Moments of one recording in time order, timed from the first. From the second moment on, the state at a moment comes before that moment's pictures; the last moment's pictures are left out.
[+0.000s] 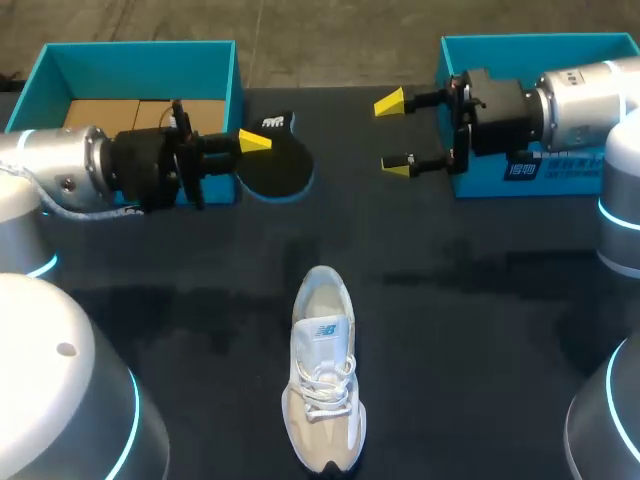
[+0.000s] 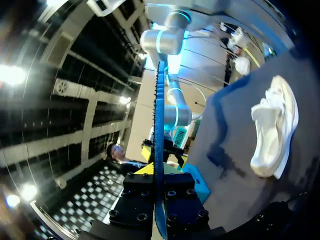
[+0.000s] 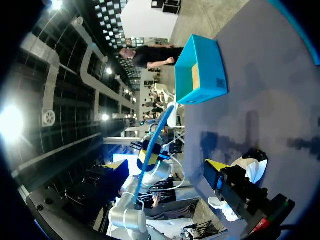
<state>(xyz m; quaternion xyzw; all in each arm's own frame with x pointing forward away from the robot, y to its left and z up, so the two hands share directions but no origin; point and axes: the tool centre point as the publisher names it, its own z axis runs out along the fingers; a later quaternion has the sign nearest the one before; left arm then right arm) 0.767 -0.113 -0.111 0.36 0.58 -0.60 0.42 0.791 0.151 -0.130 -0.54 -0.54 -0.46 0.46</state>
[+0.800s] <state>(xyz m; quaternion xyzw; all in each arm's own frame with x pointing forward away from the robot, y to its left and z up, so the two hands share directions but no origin) 0.767 -0.111 -0.093 0.18 0.64 -0.73 0.16 0.791 0.151 -0.130 -0.54 -0.54 -0.46 0.46</state>
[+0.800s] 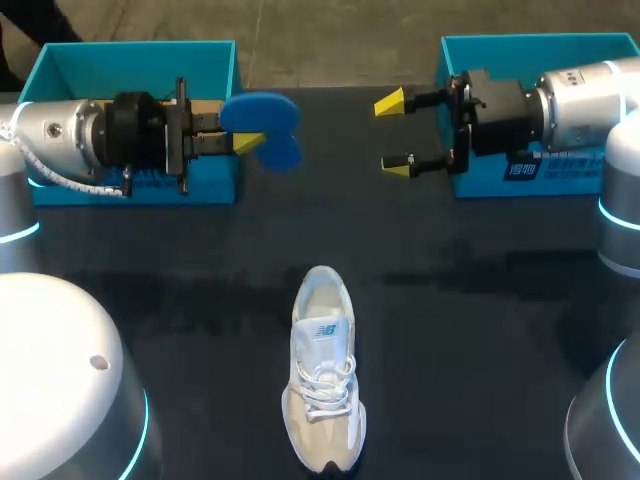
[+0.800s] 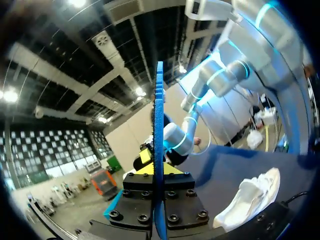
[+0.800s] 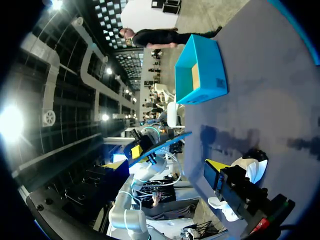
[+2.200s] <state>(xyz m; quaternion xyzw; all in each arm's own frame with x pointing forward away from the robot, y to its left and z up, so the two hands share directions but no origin) 0.767 -0.117 -0.115 -0.24 0.59 -0.71 -0.30 0.791 0.151 -0.130 -0.54 -0.54 -0.46 0.46</state>
